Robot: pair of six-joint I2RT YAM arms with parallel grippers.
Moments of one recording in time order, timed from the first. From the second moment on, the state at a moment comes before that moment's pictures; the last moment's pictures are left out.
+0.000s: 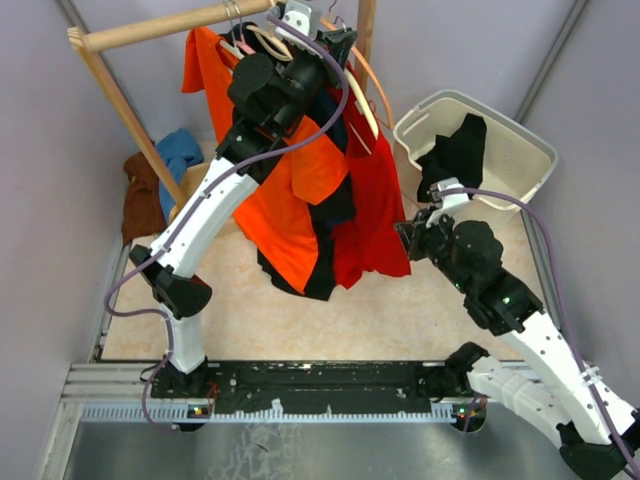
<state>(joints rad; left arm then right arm) -0.72 1.93 2.31 0.08 -0.05 -0.01 0.62 0.70 0.88 -0.36 0.12 0.20</state>
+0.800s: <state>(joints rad) -0.71 1.84 2.31 0.02 -0.09 0.01 0.62 0.76 0.74 -0.28 0.19 0.39</state>
